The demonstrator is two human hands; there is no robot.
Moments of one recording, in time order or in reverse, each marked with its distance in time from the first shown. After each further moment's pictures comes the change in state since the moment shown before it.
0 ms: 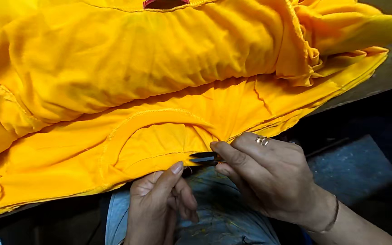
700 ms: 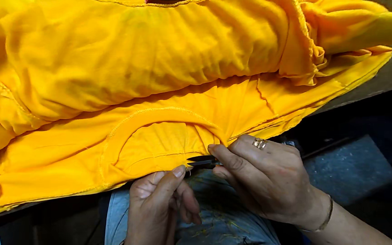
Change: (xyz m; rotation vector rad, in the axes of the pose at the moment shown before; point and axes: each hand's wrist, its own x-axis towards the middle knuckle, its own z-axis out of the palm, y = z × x) left_hand -0.004 0.000 0.000 -0.012 0.007 0.006; right_hand -0.001 -0.002 0.005 0.001 0.002 -0.035
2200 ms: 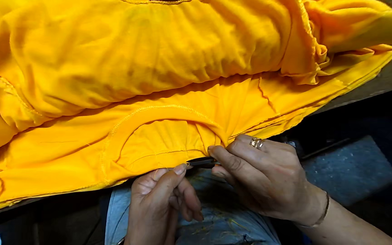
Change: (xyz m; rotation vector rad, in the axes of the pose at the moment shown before) left_hand 0.000 0.000 0.000 -0.003 0.009 -0.022; right_hand -0.001 0.001 0.003 0.037 0.004 -0.036
